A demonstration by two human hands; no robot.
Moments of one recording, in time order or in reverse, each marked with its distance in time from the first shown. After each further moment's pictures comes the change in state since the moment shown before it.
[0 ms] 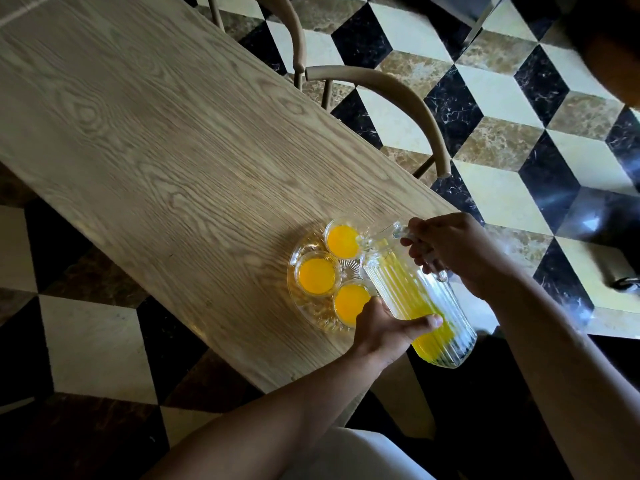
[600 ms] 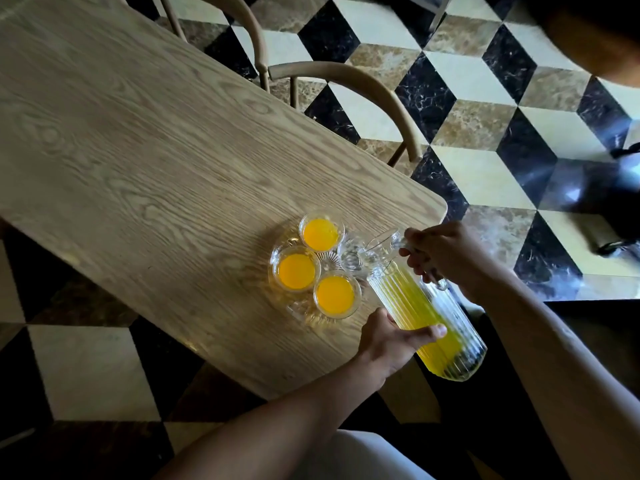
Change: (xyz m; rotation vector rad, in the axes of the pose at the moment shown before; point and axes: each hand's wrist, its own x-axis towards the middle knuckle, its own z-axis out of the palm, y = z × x) left_hand -0.016 -0.023 0.033 0.066 -0.137 -0.086; right_hand -0.020 0.044 -0.026 -0.010 0.093 0.033
